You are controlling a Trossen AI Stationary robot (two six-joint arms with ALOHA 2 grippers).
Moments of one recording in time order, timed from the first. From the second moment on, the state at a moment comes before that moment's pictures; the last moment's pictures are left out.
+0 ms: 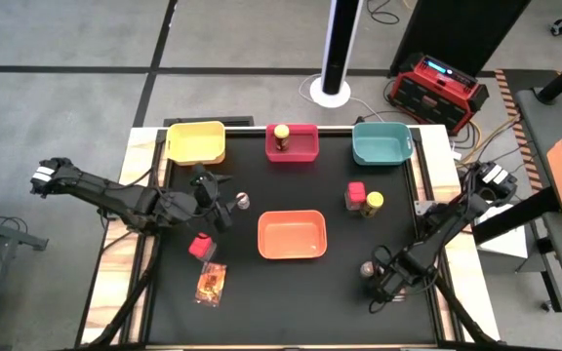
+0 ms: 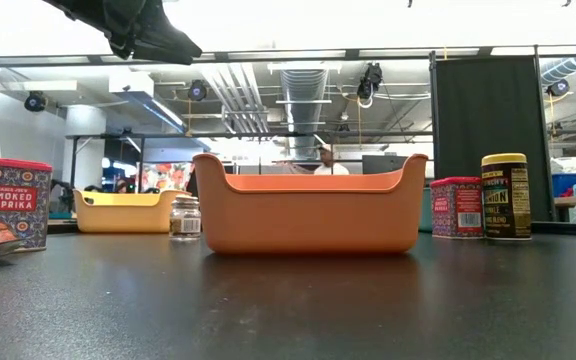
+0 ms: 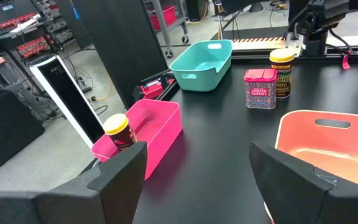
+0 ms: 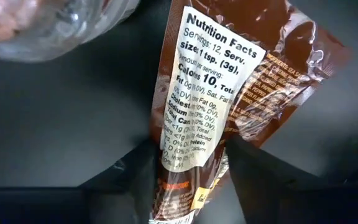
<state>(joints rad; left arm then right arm) -0.26 0.96 0.68 -0.11 -0.80 -0.07 0.76 1.53 0.75 -0.72 -0.23 1.78</state>
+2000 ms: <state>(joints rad) -0.26 0.96 0.68 -0.09 -0.80 -0.07 0.23 1.36 1.12 -1.42 1.46 1.49</state>
